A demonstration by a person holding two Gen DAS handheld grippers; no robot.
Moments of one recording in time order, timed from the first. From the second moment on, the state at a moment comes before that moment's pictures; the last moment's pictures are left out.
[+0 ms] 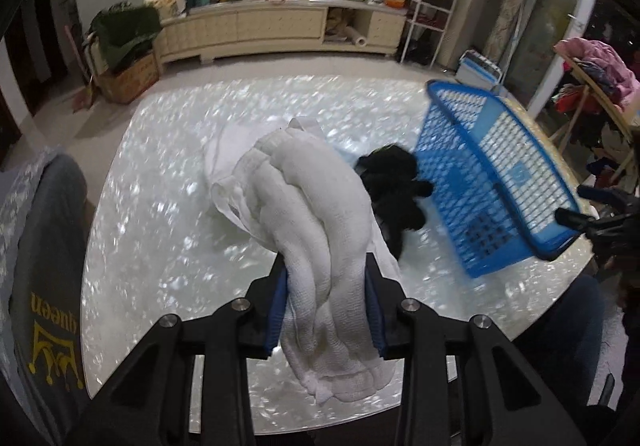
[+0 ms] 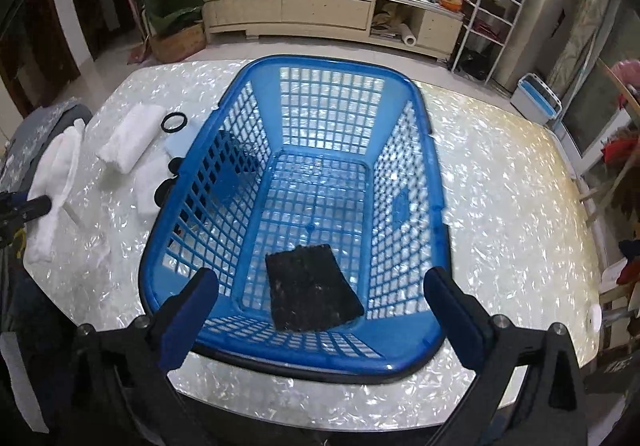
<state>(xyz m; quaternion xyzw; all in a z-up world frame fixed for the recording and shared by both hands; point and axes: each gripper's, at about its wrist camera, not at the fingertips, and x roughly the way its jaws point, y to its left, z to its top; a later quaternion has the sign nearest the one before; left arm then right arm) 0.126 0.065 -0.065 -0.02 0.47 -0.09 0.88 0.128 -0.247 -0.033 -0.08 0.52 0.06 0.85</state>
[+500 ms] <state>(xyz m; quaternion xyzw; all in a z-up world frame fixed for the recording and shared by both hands) 0.137 -0.019 0.005 0.01 0.44 -0.16 0.89 0.127 -0.279 -0.032 -0.02 0.52 0.07 0.85</state>
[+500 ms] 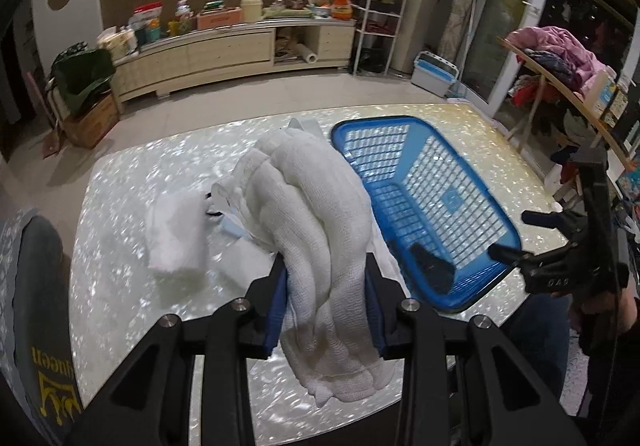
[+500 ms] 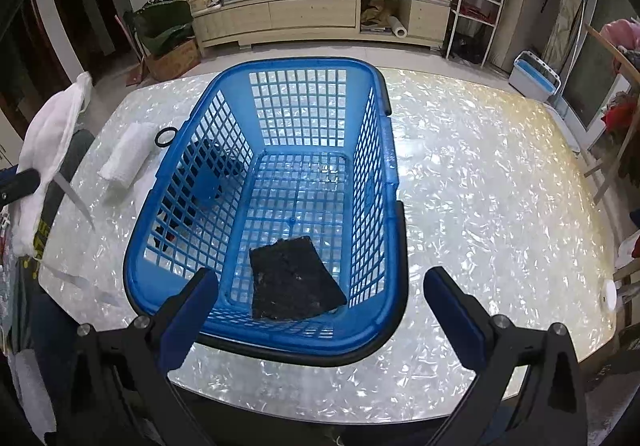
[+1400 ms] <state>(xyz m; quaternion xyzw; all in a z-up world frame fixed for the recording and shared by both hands) 0.218 -0.162 -0.019 0.09 0.46 -0.26 0.84 0.164 -0.322 -0.051 0.02 0.52 0.07 0.85</state>
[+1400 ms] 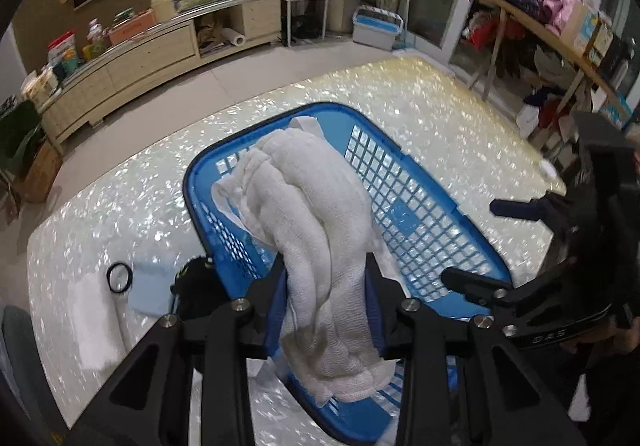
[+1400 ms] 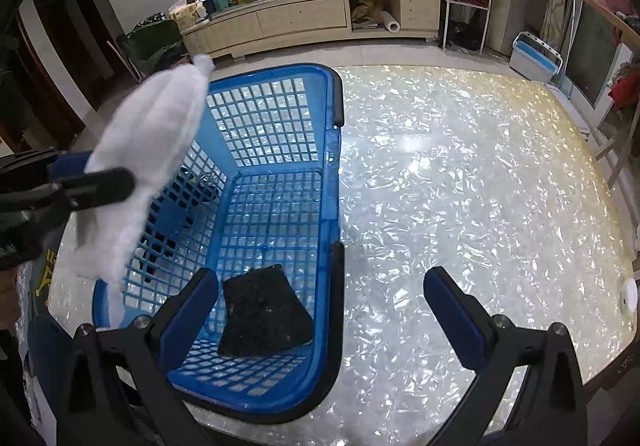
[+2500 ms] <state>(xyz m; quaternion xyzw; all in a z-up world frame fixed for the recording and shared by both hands) 0.296 -0.227 -0.113 0.23 0.55 -0.31 0.75 0.188 -0.321 -0.073 0.03 0.55 0.07 0.83</state>
